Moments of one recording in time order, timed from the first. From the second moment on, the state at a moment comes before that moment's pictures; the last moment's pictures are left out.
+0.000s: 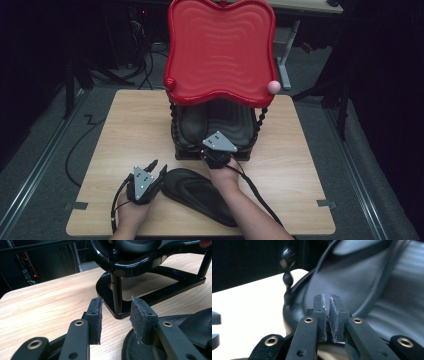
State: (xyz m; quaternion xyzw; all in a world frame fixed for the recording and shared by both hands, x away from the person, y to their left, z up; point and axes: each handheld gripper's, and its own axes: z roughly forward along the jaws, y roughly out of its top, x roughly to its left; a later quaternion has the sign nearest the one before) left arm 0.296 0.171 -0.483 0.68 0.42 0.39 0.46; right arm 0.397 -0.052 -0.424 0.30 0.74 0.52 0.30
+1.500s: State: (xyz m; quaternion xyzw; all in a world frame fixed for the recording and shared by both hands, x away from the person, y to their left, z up) left arm 0.251 0.131 -0.505 0.74 0.44 0.35 0.38; right arm 0.321 -0.183 -0.488 0.33 0.82 0.44 0.17
